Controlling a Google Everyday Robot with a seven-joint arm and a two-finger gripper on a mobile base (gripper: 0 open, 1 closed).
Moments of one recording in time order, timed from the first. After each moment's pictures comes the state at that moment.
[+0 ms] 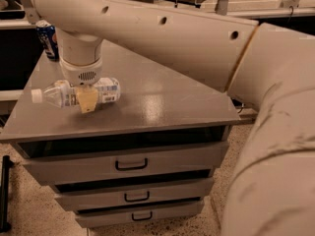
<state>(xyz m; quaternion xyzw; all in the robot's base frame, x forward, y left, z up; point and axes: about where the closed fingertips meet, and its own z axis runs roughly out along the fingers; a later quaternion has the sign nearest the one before) 0.545 0.187 0.854 -0.85 0.50 0.01 0.14</state>
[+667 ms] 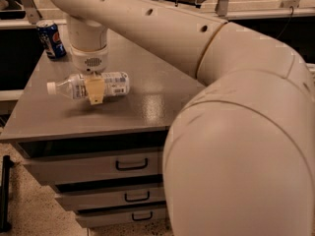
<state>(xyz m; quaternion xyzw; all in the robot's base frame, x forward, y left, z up) 0.583 0.167 0.842 -0.83 0.55 0.04 0.07</state>
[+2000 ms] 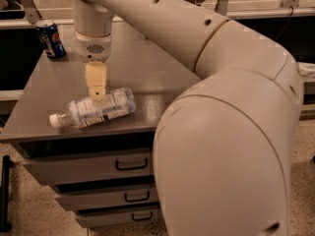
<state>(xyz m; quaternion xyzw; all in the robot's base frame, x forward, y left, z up) 0.589 0.166 0.867 -0.81 0.57 0.09 0.07</state>
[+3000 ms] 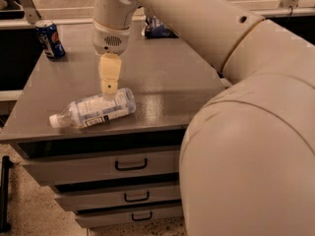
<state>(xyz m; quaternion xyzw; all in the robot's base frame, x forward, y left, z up) 0.595 0.134 0.887 -0.79 0.60 0.10 0.11</state>
